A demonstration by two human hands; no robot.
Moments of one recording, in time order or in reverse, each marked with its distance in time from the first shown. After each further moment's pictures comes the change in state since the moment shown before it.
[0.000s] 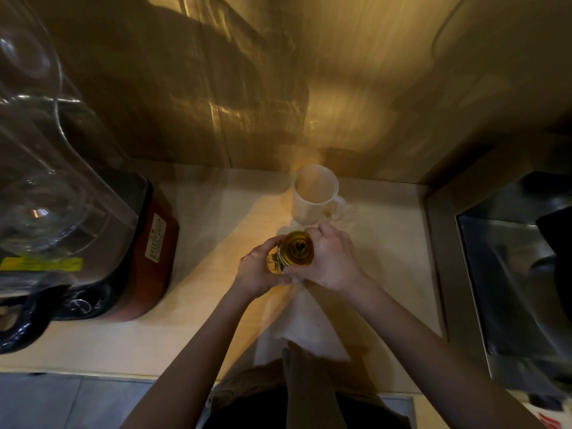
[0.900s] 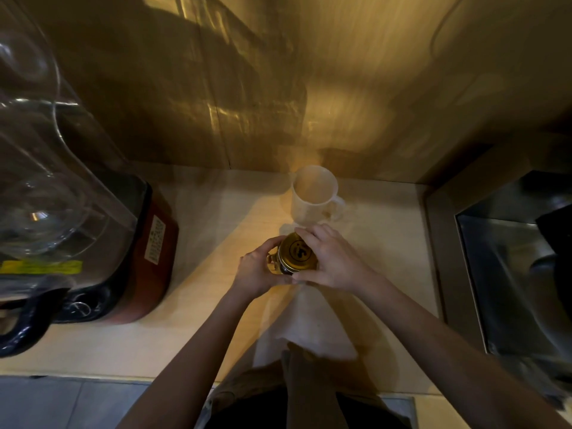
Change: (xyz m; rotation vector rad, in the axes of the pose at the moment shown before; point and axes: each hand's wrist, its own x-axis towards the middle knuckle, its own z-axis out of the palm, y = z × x) left_hand 0.000 0.002 -0.002 -0.019 0.009 0.022; right_hand 0.003 0.020 0.000 0.053 -0.082 -0.302
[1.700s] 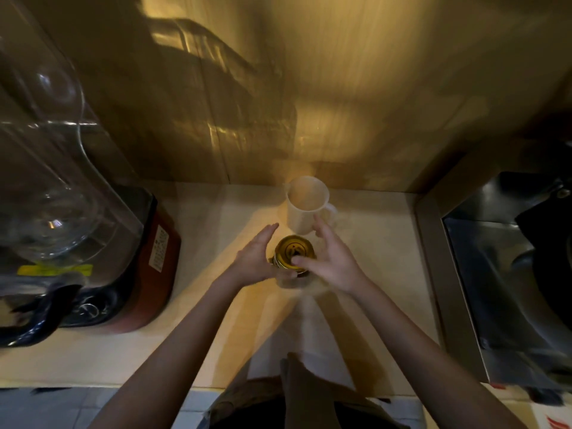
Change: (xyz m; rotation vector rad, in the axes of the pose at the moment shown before) left_hand 0.009 0.026 -0.022 0.169 -0.111 0.003; right_hand -0.016 -0.008 0.003 0.739 0.234 0.373
